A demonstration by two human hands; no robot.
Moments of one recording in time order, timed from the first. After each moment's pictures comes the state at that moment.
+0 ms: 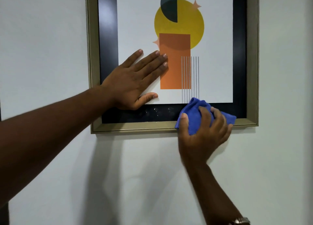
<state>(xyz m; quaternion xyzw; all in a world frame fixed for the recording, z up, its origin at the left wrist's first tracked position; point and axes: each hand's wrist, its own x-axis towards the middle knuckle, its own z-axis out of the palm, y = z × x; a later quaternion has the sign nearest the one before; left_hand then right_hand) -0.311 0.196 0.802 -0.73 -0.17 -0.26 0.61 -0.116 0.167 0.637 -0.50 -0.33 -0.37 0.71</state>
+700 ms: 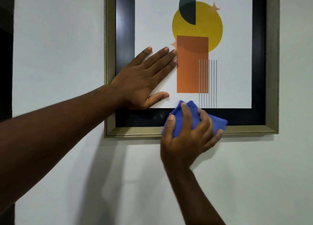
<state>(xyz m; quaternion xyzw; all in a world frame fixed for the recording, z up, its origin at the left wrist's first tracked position) -0.327 0.200 0.810 -0.73 -0.18 -0.28 0.60 -0.194 0.182 0.645 -0.51 -0.32 -0.38 0.70</state>
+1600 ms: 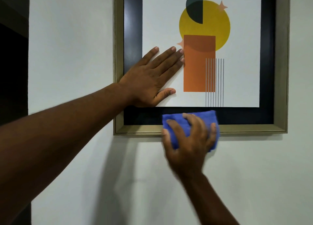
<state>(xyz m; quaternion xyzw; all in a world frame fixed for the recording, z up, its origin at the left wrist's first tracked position) -0.326 0.193 0.810 -0.74 -0.20 -0.26 0.58 -0.180 0.178 0.624 -0.44 -0.46 -0.49 0.60</state>
